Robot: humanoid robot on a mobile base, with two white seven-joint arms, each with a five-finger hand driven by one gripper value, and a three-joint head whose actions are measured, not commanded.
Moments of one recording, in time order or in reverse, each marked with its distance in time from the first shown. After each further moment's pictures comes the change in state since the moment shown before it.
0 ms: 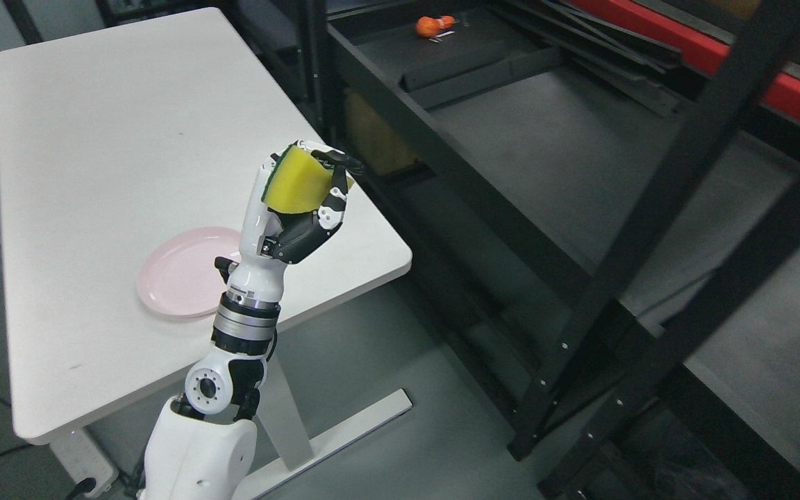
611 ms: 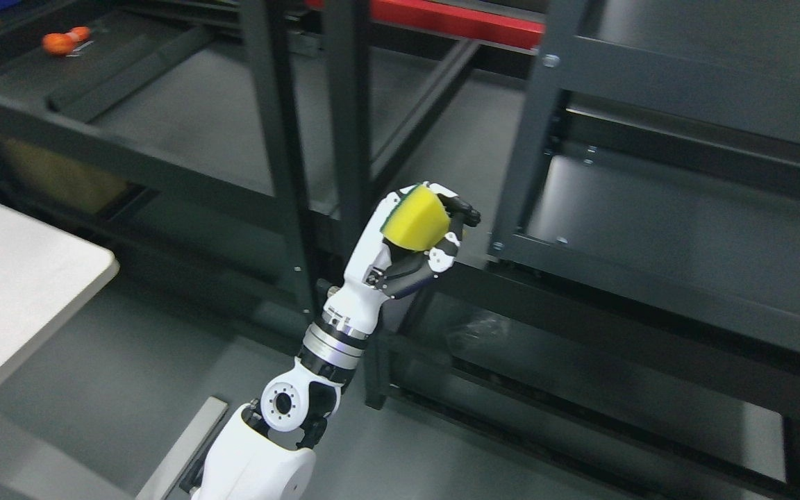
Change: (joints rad) left arm -0.045 -0.002 -0.304 -0.010 0.045 0.118 0.060; right arm 0.000 0.000 0.000 0.000 0.000 0.000 -0.002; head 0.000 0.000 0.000
